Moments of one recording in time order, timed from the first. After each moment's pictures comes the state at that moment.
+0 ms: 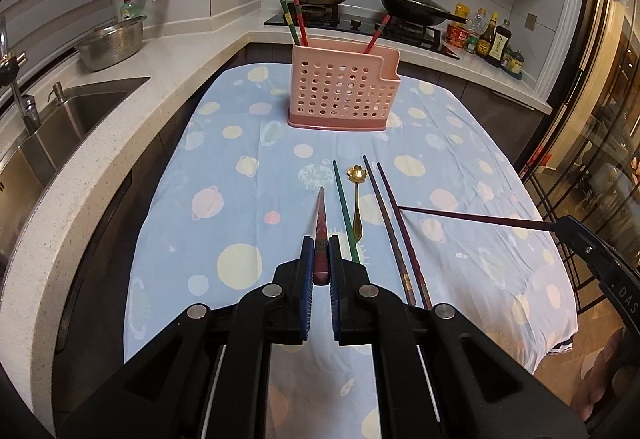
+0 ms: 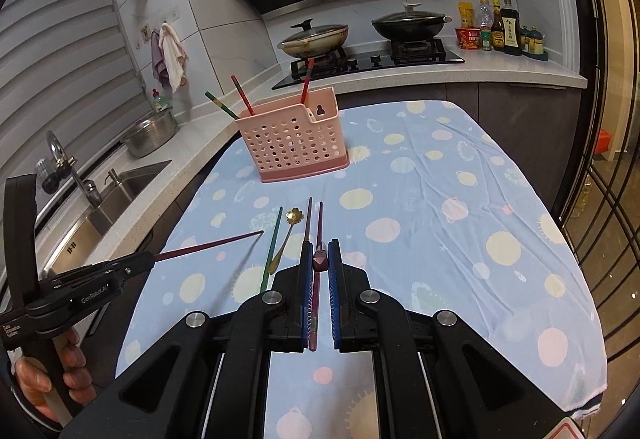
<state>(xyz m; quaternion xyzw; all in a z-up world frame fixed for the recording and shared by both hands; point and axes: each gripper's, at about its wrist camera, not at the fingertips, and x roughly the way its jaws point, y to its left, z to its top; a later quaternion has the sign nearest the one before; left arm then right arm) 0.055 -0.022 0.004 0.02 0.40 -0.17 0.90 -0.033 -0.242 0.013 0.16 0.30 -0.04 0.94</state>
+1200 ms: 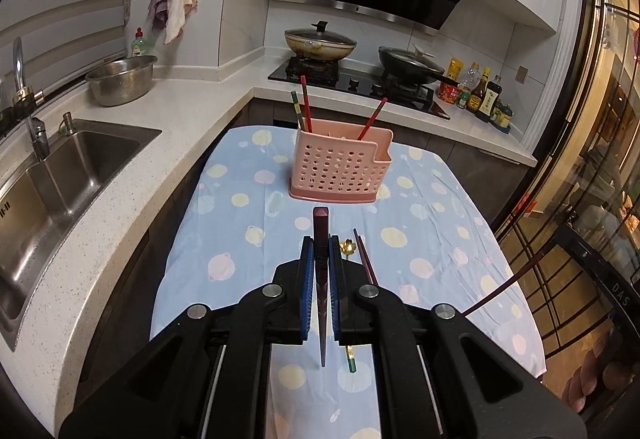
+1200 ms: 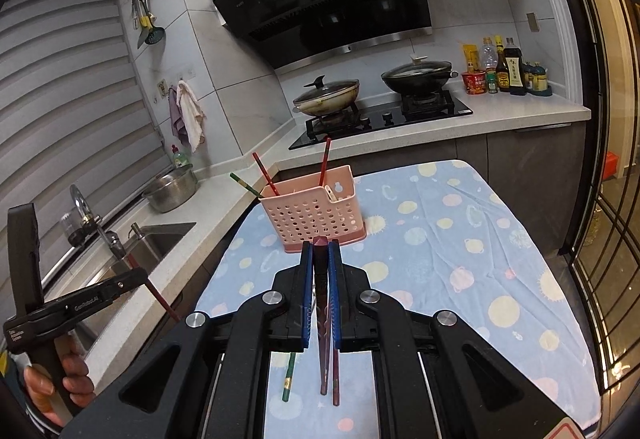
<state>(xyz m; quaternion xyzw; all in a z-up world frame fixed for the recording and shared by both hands) 0.062 0.001 0.086 -0.03 0.33 -0.18 0.93 -0.029 -0.258 0.083 0.17 0.21 -0.02 0.96</state>
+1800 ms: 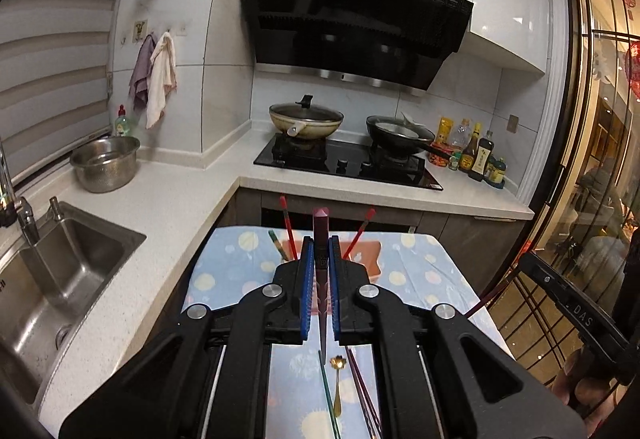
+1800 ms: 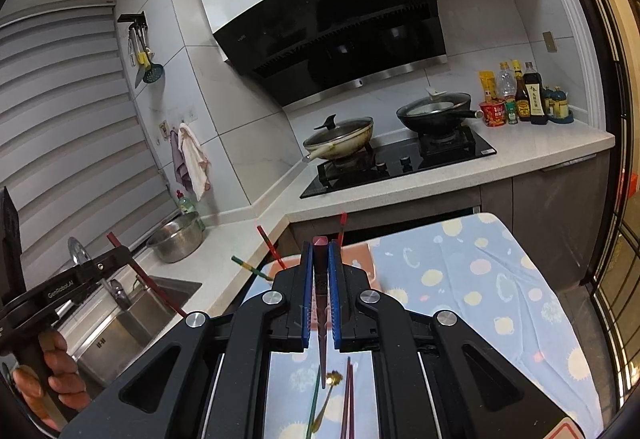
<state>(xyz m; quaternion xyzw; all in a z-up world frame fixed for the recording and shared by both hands) 0.141 -0.036 0.174 -0.02 0.22 -0.19 0.96 0.072 -0.289 0.137 0.19 0.15 0.00 0.97</state>
